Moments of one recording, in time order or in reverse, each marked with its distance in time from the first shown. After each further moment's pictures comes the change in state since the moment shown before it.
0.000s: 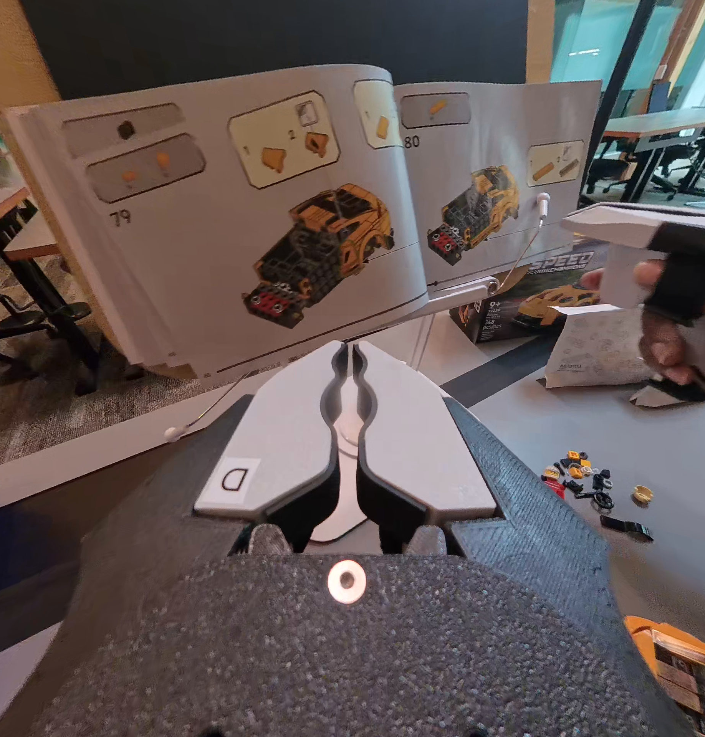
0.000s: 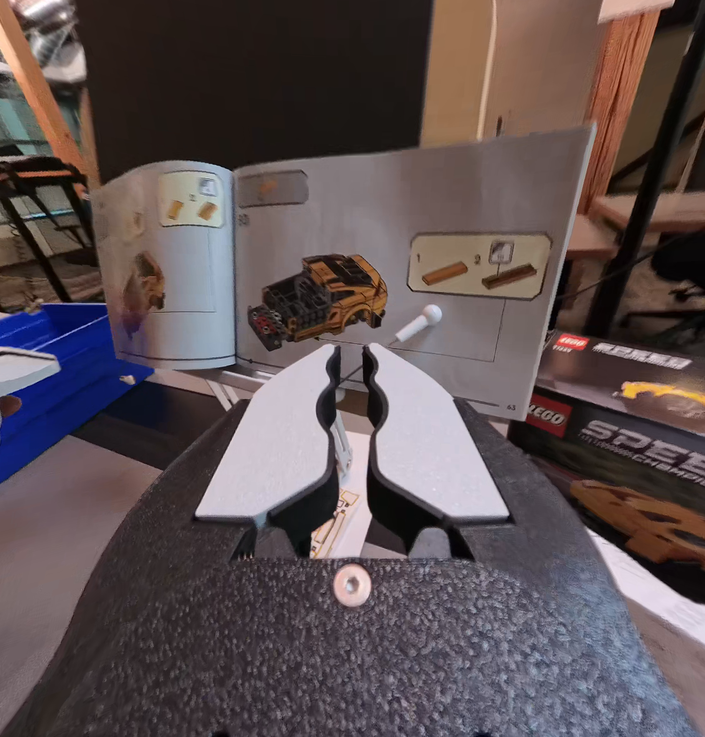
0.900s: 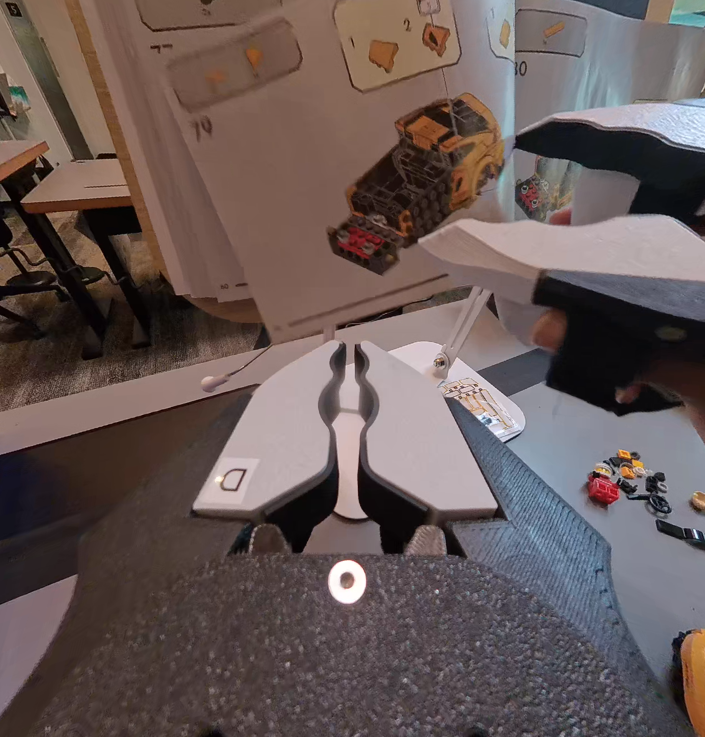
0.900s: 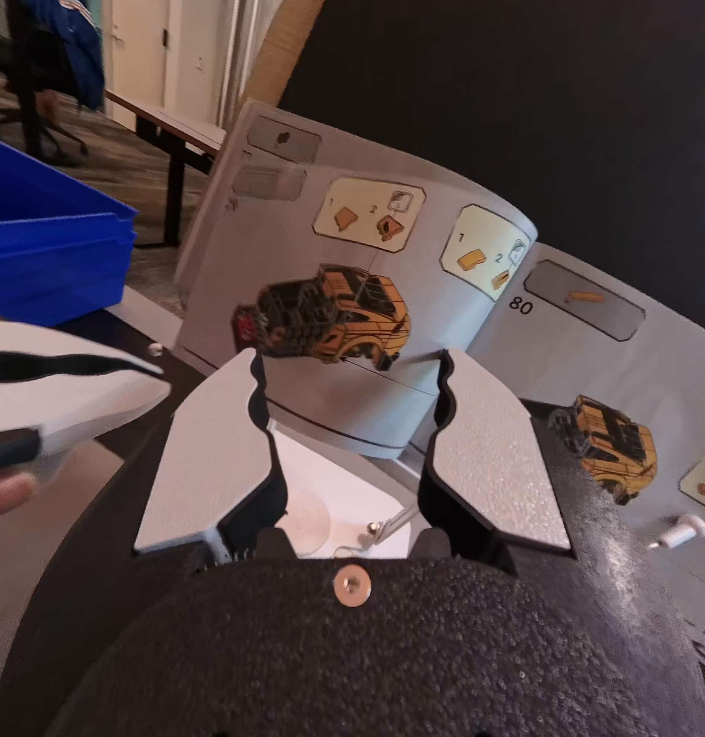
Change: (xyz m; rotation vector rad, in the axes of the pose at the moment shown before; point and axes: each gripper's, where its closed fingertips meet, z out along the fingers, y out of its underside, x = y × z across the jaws) left arm -0.039 0.037 0.003 -0.021 -0.054 -0.074; right arm -0.136 0.009 0.072 -0.051 0.021 -0.492
